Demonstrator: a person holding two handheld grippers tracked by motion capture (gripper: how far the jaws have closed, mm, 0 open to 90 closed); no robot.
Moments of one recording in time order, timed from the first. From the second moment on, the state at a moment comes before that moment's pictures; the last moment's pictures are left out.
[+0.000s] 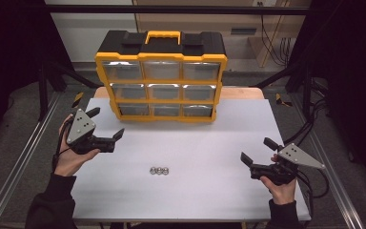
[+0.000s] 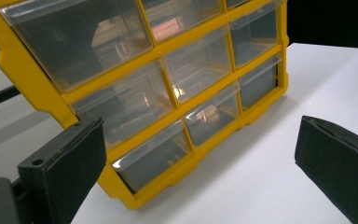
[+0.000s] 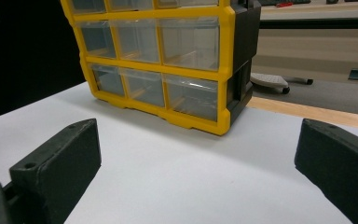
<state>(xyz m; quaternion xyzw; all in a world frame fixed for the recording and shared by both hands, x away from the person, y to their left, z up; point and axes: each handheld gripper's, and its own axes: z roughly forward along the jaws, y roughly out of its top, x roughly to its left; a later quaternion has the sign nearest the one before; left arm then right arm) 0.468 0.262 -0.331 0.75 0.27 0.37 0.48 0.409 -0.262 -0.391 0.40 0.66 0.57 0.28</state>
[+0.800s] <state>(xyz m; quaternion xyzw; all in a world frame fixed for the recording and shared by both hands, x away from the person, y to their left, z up) 0.490 0.242 -0.303 0.78 0.23 0.40 0.43 0.409 -0.262 -0.391 0.39 0.66 0.57 0.28</state>
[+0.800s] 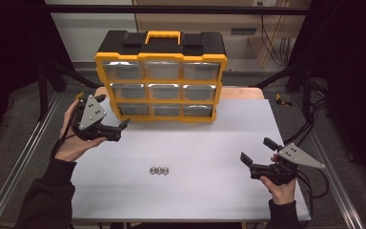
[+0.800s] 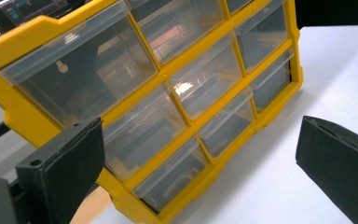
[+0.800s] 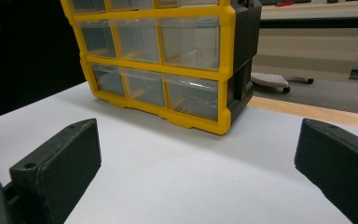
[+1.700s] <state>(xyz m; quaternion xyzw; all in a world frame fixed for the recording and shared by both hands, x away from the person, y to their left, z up) 0.527 0.222 -0.291 0.80 0.16 0.50 0.29 0.408 -0.263 -0.390 0.40 0.66 0.58 0.28</state>
